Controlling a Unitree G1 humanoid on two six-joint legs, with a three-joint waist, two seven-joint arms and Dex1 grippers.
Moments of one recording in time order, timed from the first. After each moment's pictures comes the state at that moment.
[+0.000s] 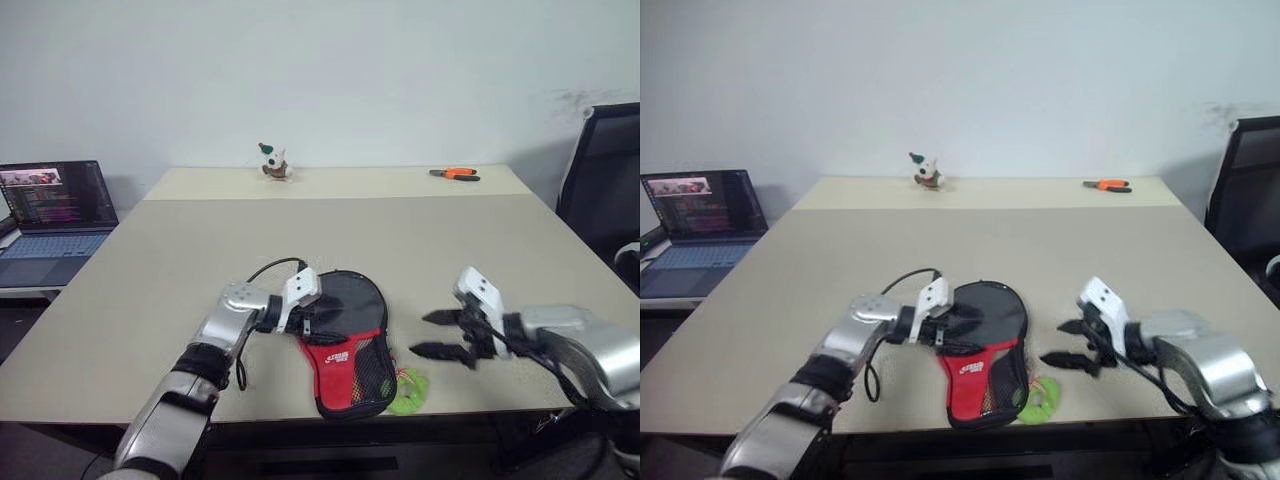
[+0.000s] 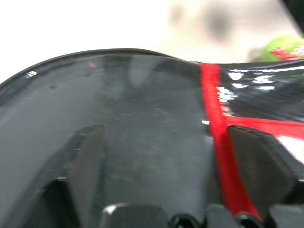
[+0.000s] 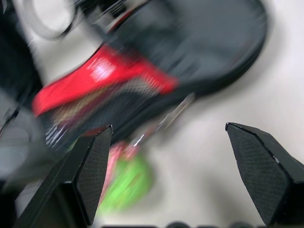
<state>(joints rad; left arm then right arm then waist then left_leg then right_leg) -0.85 0.39 -0.24 0.80 -0.08 -0.10 -1.27 -0.33 -0.82 0.01 -0.47 0.47 1.05 1.02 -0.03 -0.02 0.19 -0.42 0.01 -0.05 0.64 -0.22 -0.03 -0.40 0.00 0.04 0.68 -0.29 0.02</state>
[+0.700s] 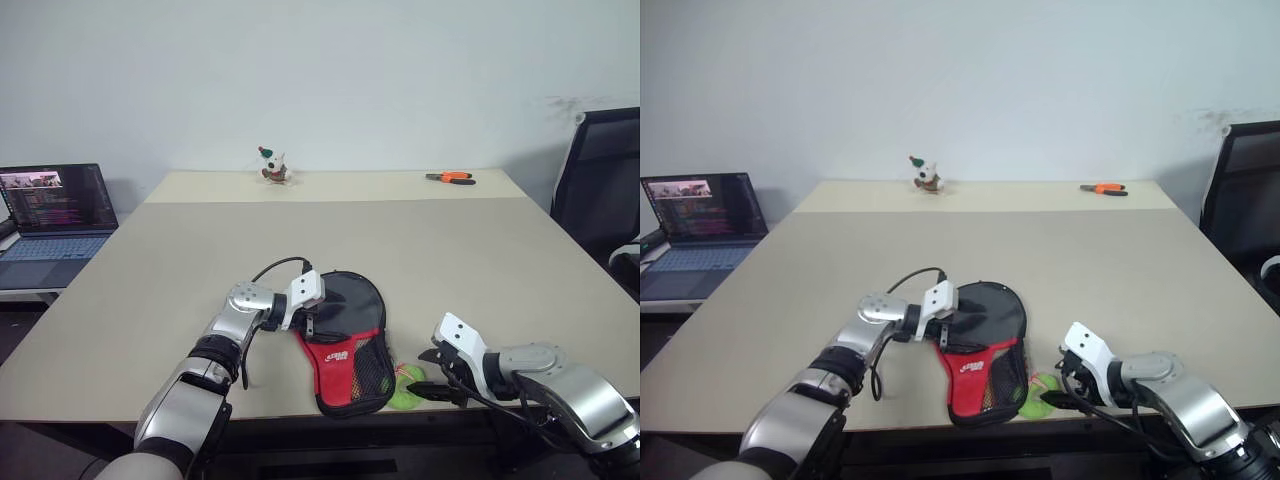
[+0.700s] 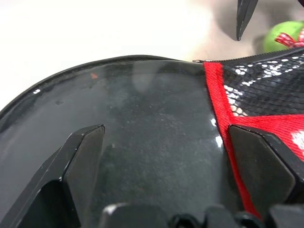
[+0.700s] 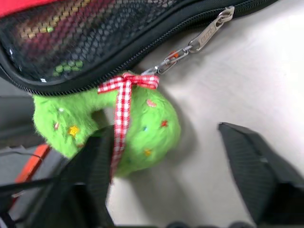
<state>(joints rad) -0.90 0.38 -0.22 1.00 -0.03 -0.33 -1.30 -0.30 -0.77 0.25 -0.35 0.32 0.85 0.87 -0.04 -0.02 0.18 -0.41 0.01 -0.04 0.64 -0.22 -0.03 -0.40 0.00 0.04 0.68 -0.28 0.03</state>
